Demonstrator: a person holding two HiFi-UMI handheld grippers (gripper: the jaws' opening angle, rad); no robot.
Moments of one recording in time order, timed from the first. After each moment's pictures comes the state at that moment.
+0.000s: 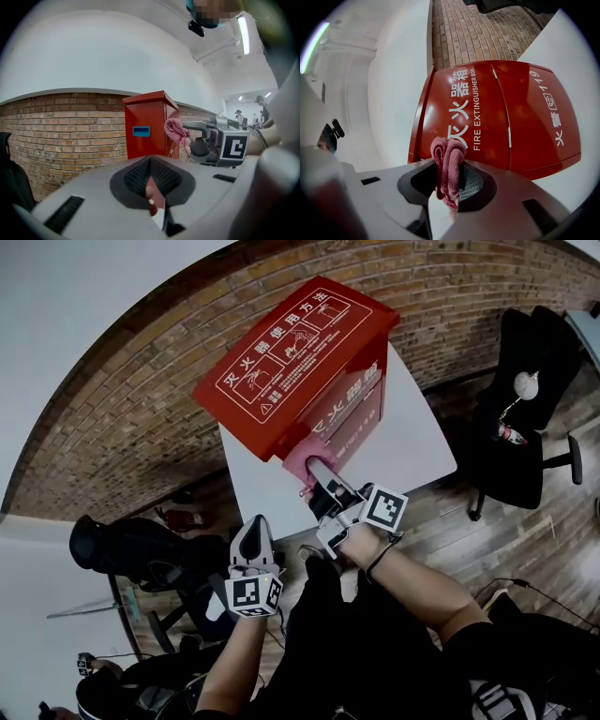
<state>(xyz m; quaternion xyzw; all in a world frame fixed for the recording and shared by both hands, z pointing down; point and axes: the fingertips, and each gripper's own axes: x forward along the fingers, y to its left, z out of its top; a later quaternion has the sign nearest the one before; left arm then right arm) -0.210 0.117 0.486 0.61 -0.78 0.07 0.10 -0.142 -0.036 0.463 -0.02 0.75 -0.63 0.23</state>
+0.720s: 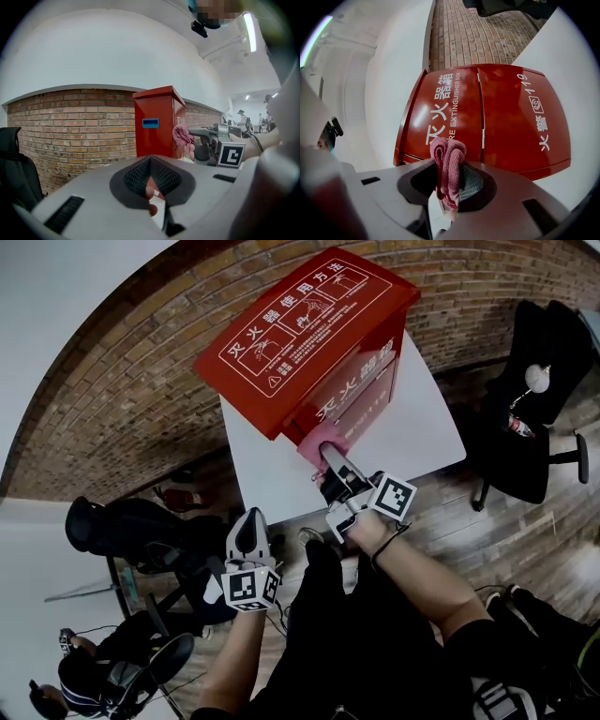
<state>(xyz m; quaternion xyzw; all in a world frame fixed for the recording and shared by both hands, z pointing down) -0.227 0.146 0.507 0.58 -0.80 0.08 0.12 -0.145 -0.037 0.510 -0.05 0.75 -0.62 0.22</state>
